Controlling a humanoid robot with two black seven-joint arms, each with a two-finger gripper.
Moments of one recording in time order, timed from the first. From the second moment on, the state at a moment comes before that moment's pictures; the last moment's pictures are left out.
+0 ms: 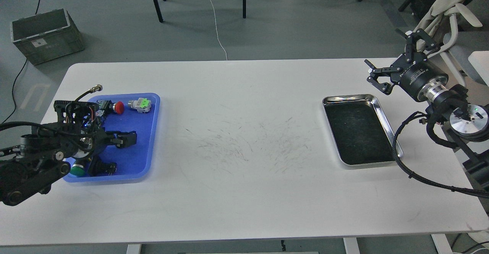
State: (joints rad) left arm -0.71 0.68 -0.32 -1.06 1.60 -0.27 0.13; right arm 0.62 -0.54 0.92 0.92 0.15 0.29 -0.05
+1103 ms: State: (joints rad) left arm -0.71 0.65 -0.29 -1.00 1.64 -0.27 0.11; right arm 0.62 -0.54 0.92 0.92 0.15 0.29 -0.05
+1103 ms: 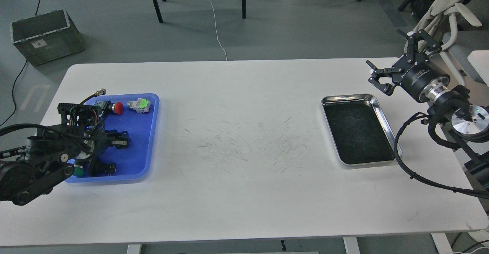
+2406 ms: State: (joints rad) left arm -1.00 -0.03 -0.23 -0.99 1.73 -0.27 0.18; right arm 0.65 -0.54 0.90 0.84 0.11 0.29 -0.05
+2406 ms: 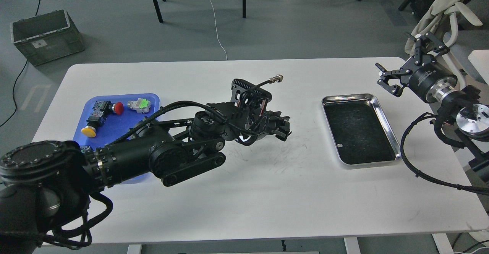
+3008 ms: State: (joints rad) left arm -0.93 -0.04 -0.19 -0.97 1.73 -0.23 0.18; right arm 0.64 -0.55 0.92 0.85 0.11 0.29 -0.05
